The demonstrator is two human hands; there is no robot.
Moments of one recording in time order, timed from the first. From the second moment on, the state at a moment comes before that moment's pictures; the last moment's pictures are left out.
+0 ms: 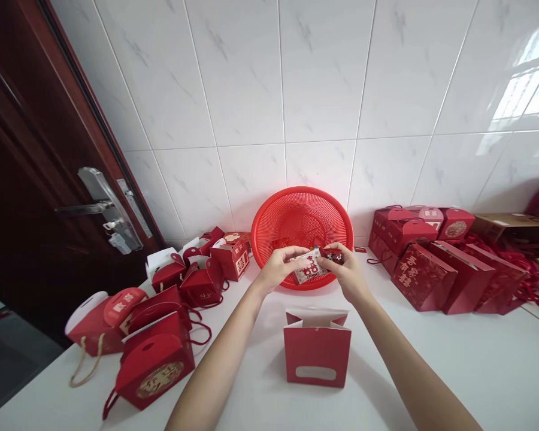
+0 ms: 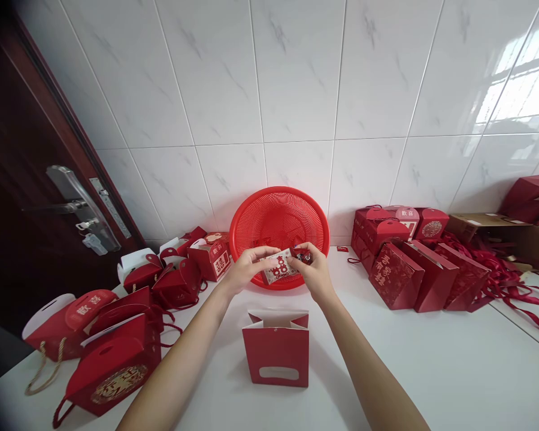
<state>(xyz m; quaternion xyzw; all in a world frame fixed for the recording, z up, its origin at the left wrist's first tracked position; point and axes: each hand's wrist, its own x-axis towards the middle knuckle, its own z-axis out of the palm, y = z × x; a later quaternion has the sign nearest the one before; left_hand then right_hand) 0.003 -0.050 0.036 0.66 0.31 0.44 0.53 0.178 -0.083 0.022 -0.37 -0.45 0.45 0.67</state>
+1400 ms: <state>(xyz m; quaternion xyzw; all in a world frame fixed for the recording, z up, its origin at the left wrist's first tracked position) 0.003 -0.035 0.027 0.64 0.36 0.51 0.45 0.177 -0.084 0.026 -0.33 -0.35 0.55 0.69</state>
